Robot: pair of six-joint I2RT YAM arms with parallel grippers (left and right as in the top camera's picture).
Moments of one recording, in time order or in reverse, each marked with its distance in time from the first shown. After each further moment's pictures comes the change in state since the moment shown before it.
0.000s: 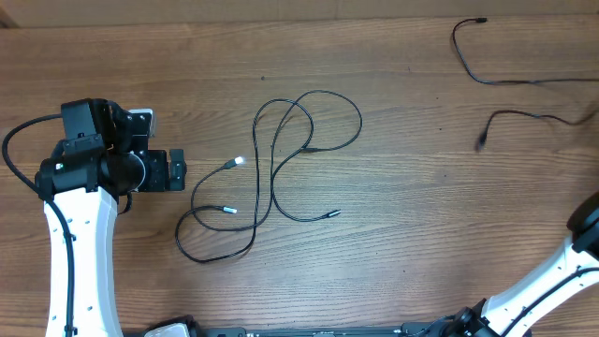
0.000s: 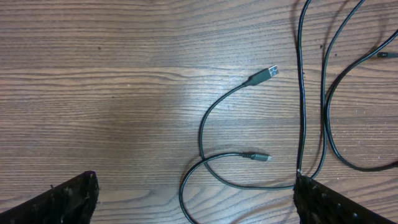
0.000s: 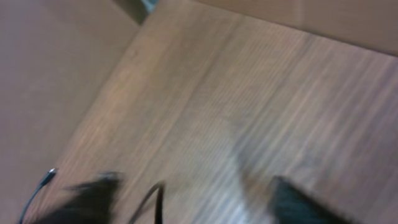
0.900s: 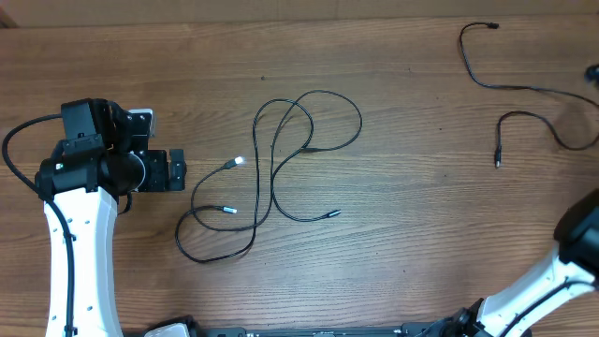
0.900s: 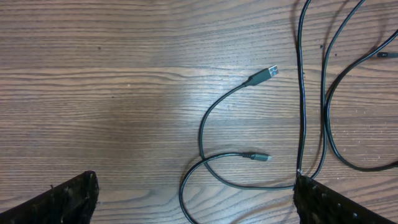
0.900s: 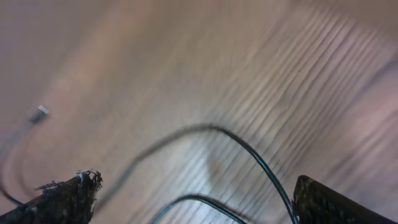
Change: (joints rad) left arm 0.000 0.000 0.000 0.000 0.000 0.000; right arm 0.106 -0.172 0.000 -0.295 0.204 -0.089
